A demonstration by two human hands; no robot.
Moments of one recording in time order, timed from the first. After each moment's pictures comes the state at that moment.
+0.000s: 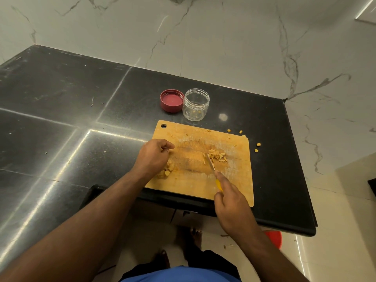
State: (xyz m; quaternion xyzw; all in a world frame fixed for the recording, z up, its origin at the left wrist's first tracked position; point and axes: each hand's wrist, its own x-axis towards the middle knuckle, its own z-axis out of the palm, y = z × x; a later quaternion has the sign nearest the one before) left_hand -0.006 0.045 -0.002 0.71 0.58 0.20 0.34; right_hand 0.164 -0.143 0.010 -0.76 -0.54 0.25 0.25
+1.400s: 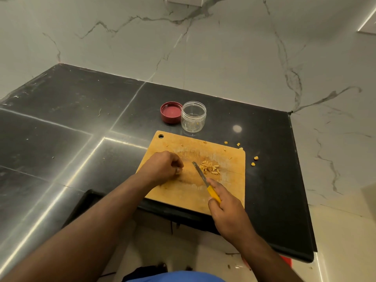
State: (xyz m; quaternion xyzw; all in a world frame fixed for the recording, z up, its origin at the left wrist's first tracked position) left_hand 0.035 0.030 0.032 0.77 0.54 0.04 0.34; right_hand 0.206 -0.133 0.023 -0.70 -0.56 0.34 0.29
